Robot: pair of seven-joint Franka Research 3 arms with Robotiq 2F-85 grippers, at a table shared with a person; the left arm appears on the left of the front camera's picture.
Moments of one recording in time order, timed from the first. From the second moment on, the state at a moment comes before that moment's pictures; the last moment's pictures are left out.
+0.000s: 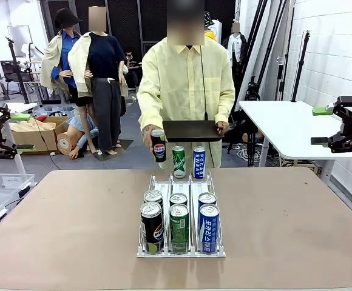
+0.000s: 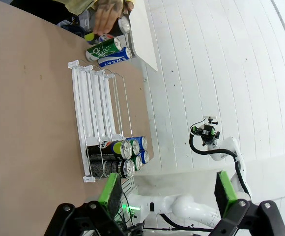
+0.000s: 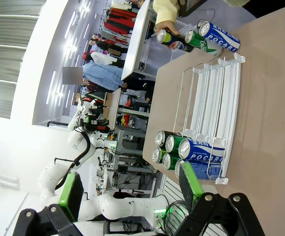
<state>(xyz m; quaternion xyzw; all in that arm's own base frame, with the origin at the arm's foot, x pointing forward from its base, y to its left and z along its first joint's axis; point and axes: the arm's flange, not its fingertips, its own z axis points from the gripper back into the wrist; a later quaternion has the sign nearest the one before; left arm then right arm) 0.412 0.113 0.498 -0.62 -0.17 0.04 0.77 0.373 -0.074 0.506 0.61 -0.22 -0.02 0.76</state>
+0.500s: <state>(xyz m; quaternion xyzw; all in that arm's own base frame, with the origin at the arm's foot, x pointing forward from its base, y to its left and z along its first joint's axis) 0.412 0.113 0.498 -0.62 -0.17 0.04 0.77 0.373 -0.074 0.506 0.61 -0.22 -0.02 0.76</state>
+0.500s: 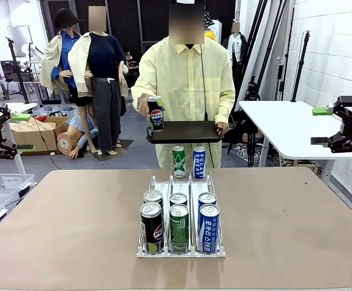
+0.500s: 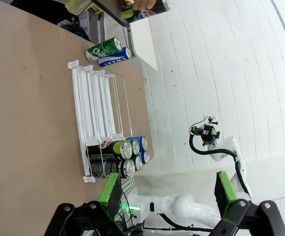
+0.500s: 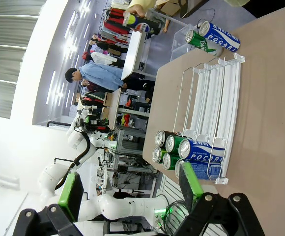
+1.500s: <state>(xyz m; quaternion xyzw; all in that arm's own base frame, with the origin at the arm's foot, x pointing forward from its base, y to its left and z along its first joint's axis) 0.412 0.113 0.498 -0.62 -0.17 0.04 0.77 0.373 -0.074 0.506 0.61 -0.22 -0.02 0.76</state>
